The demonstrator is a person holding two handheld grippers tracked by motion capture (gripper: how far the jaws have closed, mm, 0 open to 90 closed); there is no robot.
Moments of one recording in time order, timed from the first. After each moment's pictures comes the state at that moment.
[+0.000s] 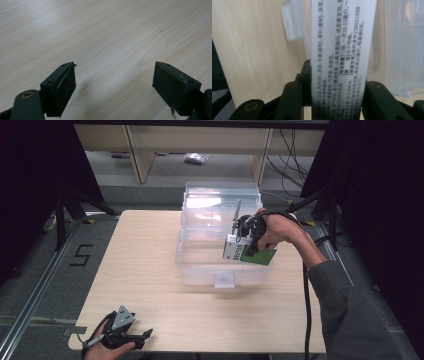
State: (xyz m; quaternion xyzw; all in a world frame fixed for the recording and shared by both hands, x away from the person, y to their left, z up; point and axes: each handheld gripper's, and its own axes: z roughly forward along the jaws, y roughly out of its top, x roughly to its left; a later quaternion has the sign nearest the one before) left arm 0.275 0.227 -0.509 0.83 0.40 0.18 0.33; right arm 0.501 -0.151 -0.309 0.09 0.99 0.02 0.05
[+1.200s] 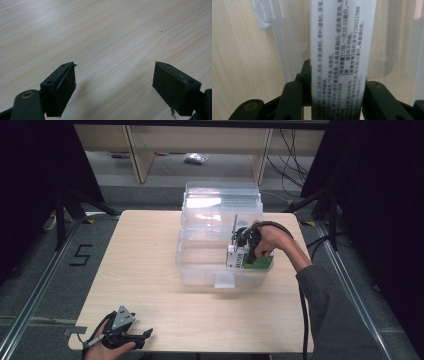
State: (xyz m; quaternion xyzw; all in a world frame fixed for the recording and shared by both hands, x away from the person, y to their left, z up) left arm 0.276 0.228 -0.509 0.83 0.41 0.18 0.33; right arm 0.531 -0.157 -0.378 0.06 1.00 -0.01 0.03
